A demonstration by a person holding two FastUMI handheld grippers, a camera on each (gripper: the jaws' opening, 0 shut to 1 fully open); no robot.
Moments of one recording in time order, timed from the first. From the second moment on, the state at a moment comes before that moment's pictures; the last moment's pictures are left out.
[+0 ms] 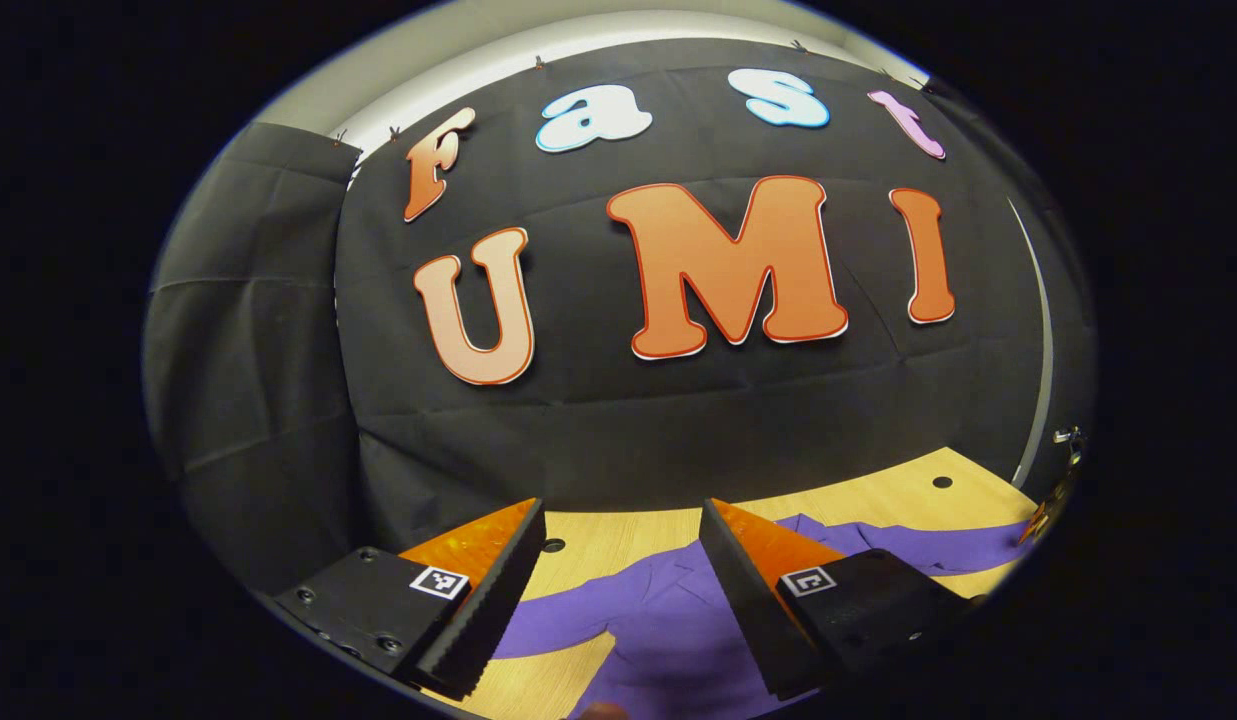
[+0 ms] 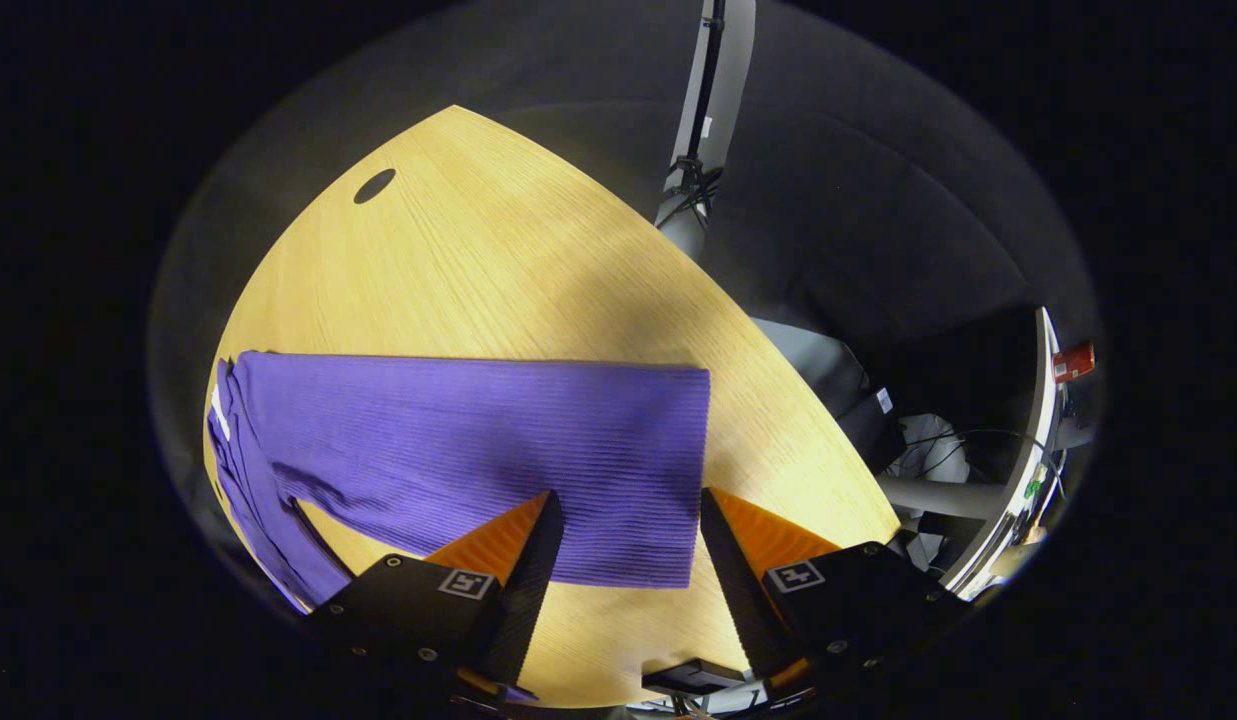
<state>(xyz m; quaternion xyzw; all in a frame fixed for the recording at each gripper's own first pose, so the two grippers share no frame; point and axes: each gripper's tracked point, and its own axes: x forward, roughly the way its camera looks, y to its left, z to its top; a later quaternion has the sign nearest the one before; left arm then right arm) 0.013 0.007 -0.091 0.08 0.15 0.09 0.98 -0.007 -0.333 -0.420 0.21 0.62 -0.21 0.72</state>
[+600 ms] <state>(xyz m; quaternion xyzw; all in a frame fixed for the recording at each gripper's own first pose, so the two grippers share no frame) 0.000 0.019 -0.093 0.09 0.15 0.10 0.98 0.006 -0.315 -0.417 0.24 0.62 -0.20 0.72</state>
